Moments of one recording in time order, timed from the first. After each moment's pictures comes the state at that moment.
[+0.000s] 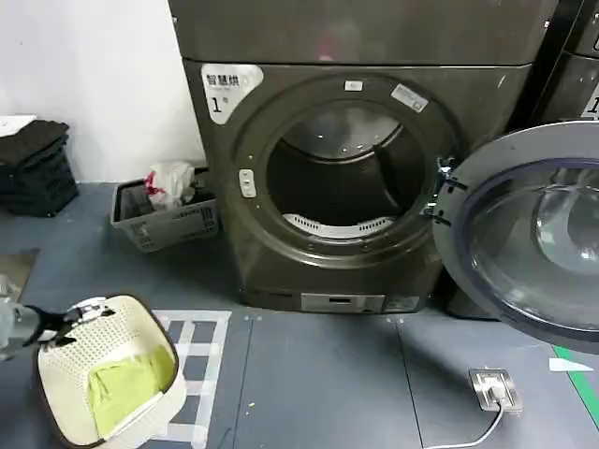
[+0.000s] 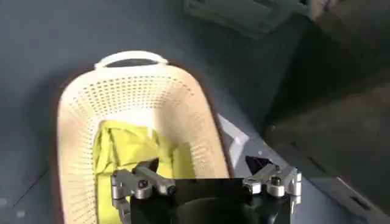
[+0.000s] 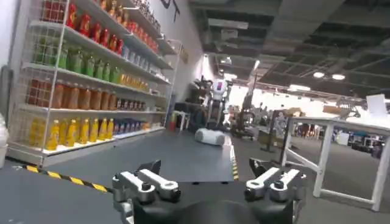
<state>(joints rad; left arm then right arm) 1.32 -0.43 -0.81 -1.79 -2.26 0.74 -0.94 -1.87 1.57 1.96 1.92 0.64 -0.09 0.18</state>
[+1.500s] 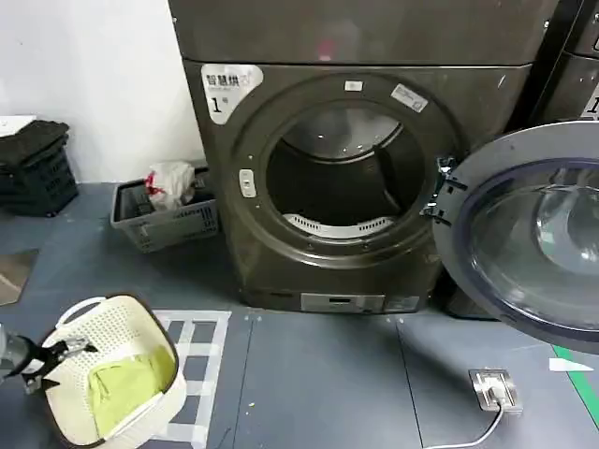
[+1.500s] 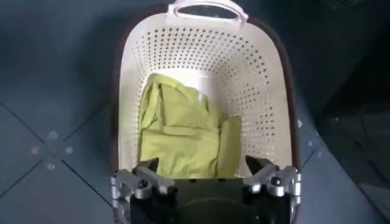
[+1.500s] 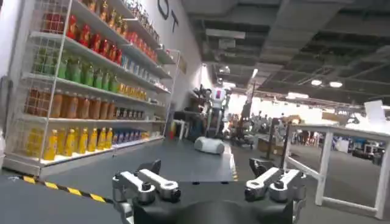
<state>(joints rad) 1.36 -0.44 -0.77 -1.67 -2.39 0.74 -1.07 -1.87 1.57 1.95 1.90 0.63 -0.03 0.18</state>
